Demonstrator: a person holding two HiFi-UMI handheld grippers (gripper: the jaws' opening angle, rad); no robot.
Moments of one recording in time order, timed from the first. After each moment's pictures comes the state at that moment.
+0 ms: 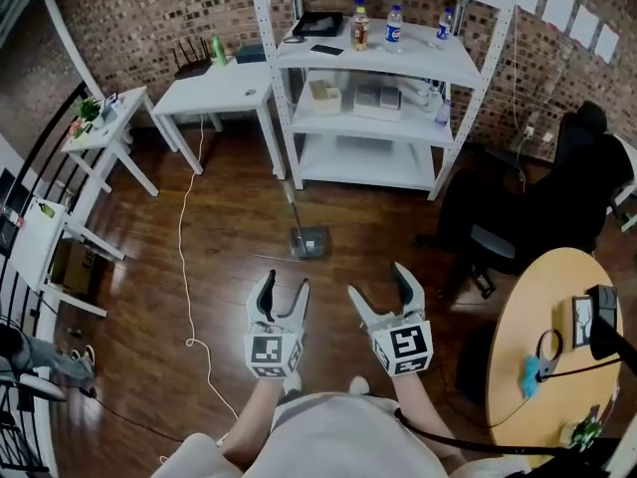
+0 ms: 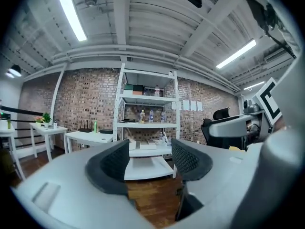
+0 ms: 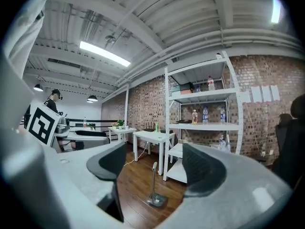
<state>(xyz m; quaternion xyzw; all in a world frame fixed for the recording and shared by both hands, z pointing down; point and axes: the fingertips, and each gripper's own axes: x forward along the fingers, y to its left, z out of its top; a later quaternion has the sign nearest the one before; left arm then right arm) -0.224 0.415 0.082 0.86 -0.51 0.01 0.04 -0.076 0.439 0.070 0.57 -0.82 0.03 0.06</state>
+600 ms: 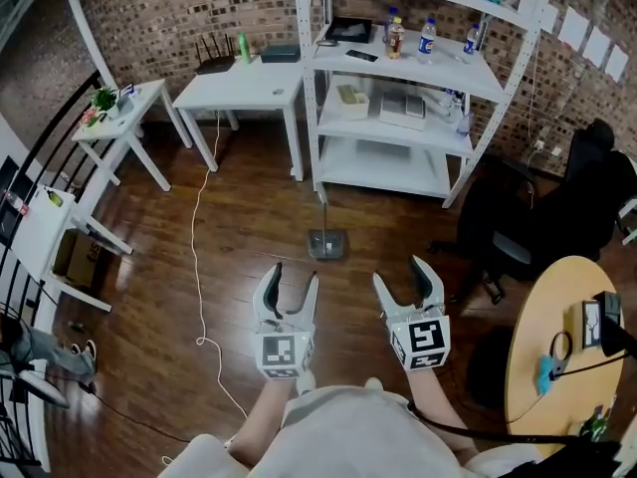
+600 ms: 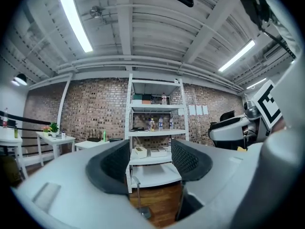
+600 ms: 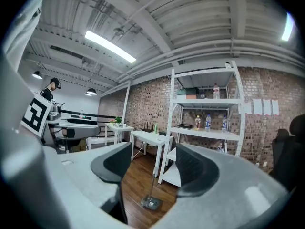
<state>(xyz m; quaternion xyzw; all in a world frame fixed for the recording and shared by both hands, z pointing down) -0.324 0.412 0.043 0.84 -0.54 -0.01 0.00 -0.153 0.426 0.046 0.59 -0.80 -0.02 0.09</state>
